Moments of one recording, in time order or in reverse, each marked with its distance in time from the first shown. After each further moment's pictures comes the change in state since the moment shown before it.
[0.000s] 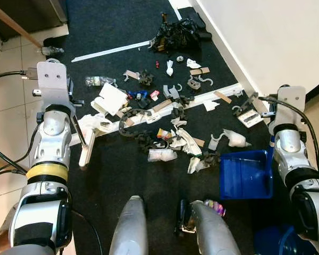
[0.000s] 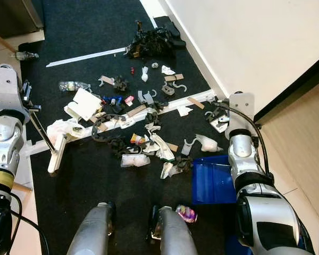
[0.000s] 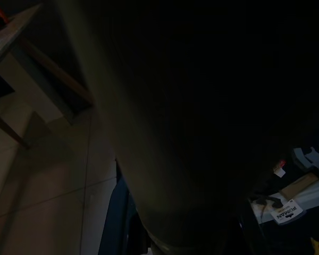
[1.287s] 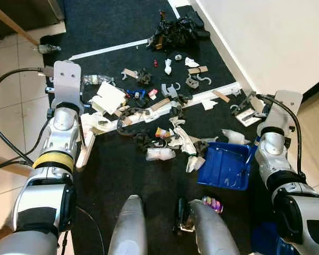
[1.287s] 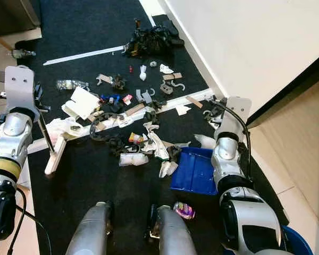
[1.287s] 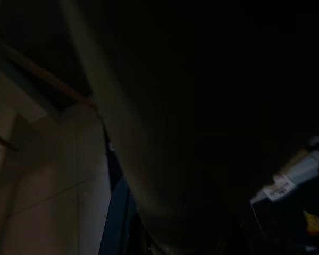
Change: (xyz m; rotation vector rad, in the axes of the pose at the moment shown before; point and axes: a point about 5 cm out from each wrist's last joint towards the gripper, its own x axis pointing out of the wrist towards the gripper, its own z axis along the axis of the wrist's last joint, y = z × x) left arm 0.014 -0.021 -0.010 0.073 0.052 -0.091; right arm -0.012 0.032 -0.005 0.191 0.028 -0.102
